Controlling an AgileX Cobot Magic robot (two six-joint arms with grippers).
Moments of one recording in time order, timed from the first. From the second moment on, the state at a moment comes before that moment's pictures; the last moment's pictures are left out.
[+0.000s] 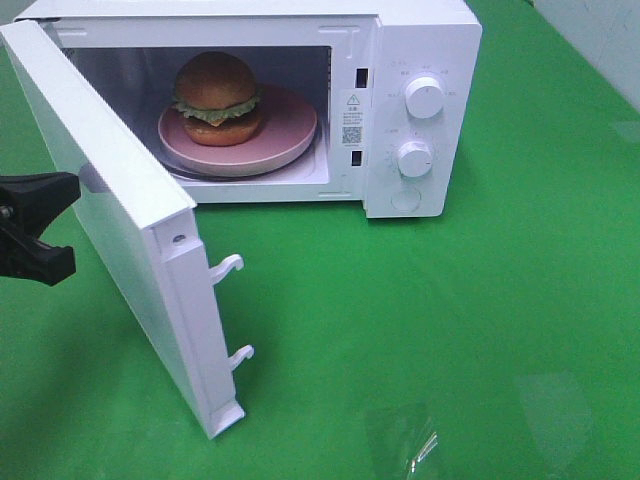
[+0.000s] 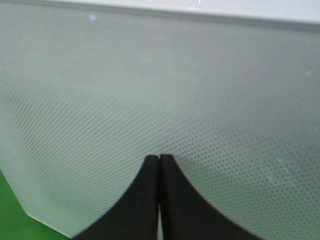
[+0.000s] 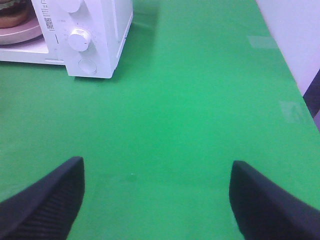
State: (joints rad) left arm -0.24 1.44 -0.28 0.36 -0.87 -0.15; right arm 0.13 0.00 -0.49 -0.11 0.97 0.08
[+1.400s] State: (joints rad) left arm -0.65 1.91 -0.94 -0.22 -0.70 0.11; right arm 0.13 0.00 -0.49 -0.11 0.97 0.08
